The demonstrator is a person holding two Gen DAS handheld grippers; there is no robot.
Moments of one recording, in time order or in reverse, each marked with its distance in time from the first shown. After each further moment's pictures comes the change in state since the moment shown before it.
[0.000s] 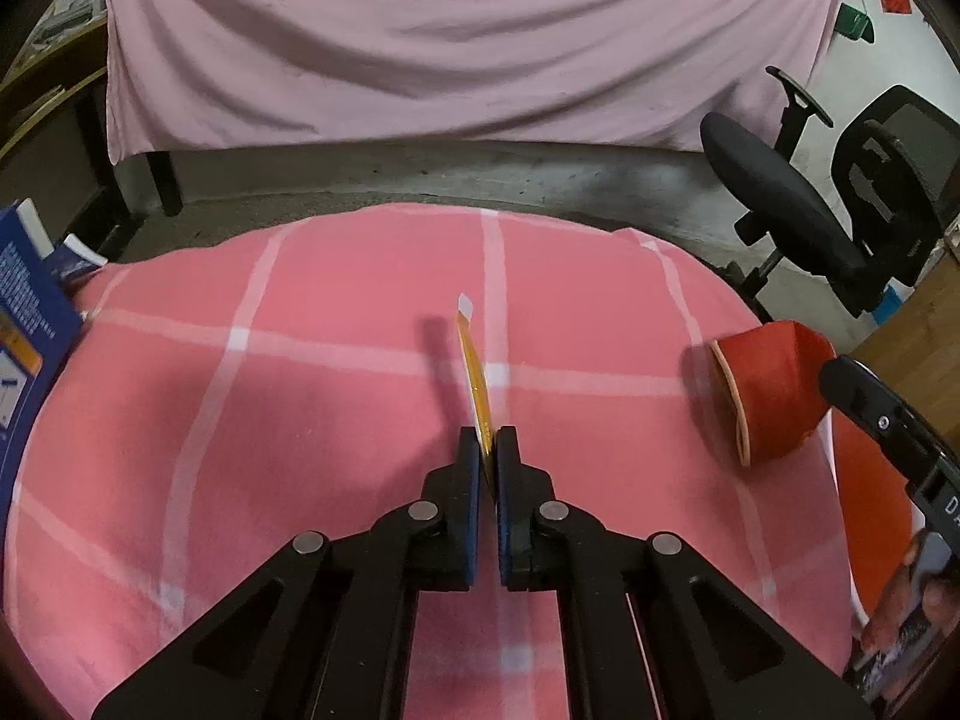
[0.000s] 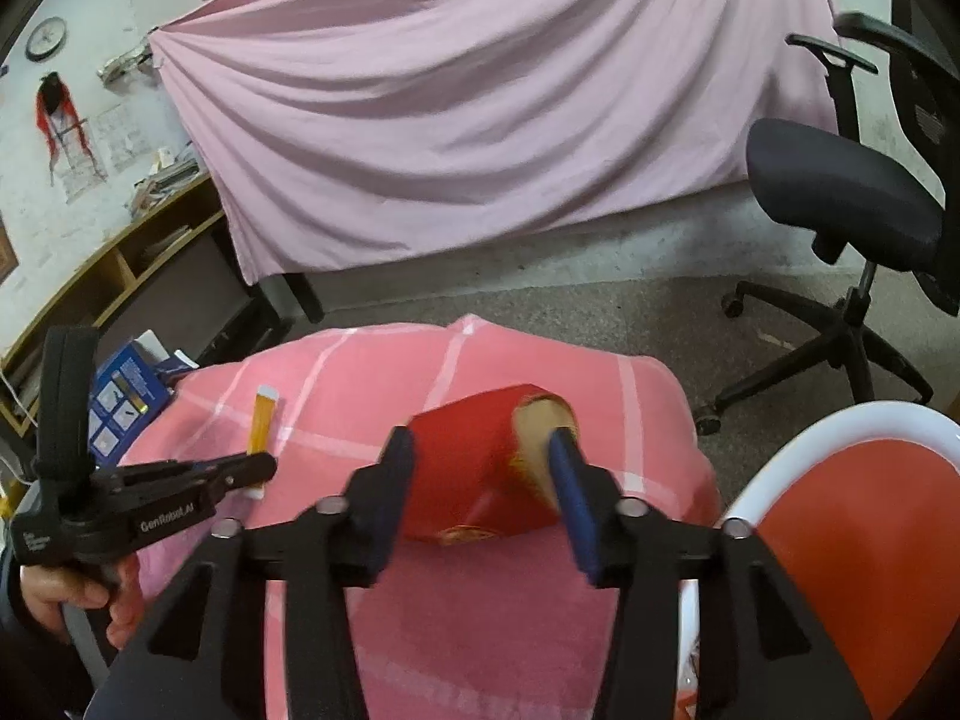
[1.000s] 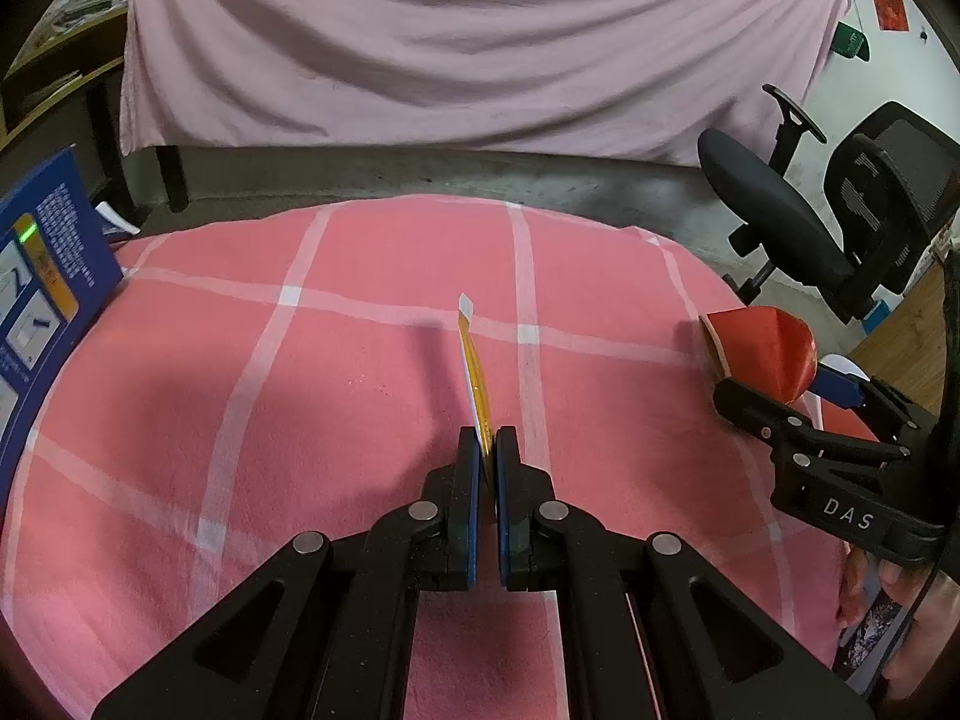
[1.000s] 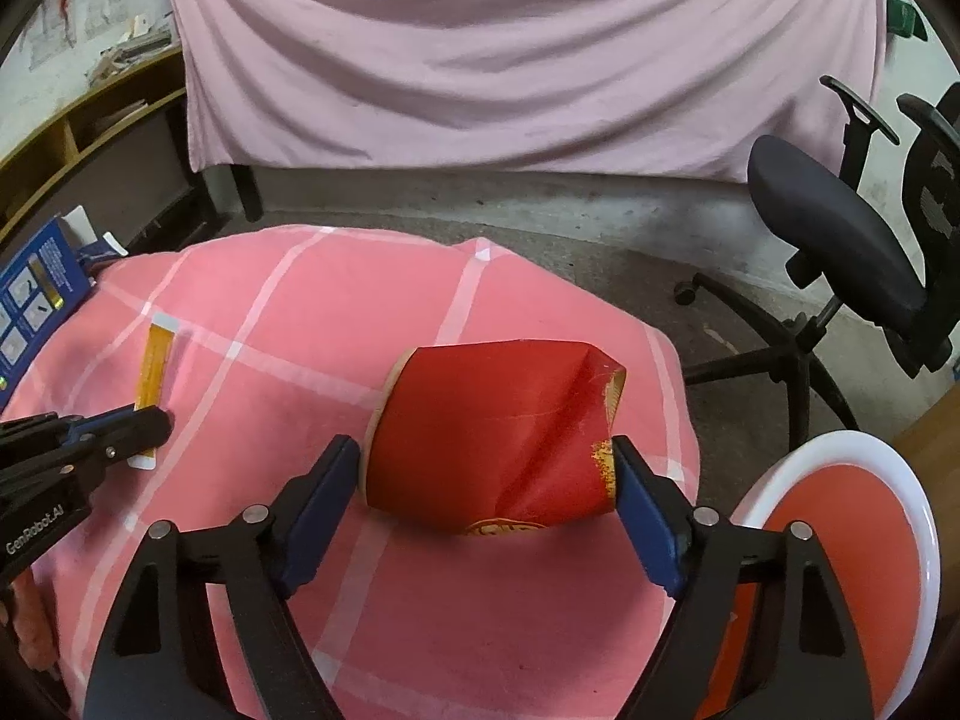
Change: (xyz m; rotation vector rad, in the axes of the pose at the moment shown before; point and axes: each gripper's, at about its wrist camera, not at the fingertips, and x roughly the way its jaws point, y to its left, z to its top) left arm -0.020 0.014 -0.019 -0.033 -0.035 -0.017; right arm 0.043 0.043 -0.009 -0.165 0.181 -0.202
